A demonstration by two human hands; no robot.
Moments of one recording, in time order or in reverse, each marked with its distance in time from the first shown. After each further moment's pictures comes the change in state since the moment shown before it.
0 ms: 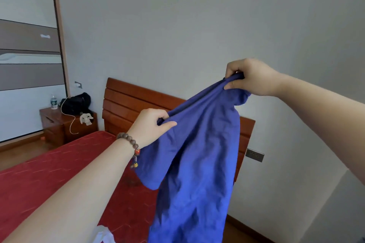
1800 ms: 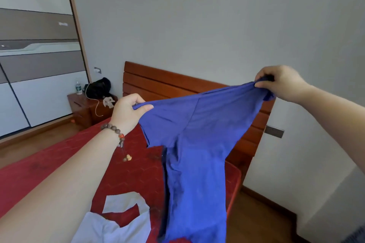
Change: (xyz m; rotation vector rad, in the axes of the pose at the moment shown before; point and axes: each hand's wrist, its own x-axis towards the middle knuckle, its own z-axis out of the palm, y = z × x) left_hand -0.070 -0.056 -0.079 -0.027 0.173 -0.321; right_hand -0.047 0.010 0.064 0.207 0.165 0.294
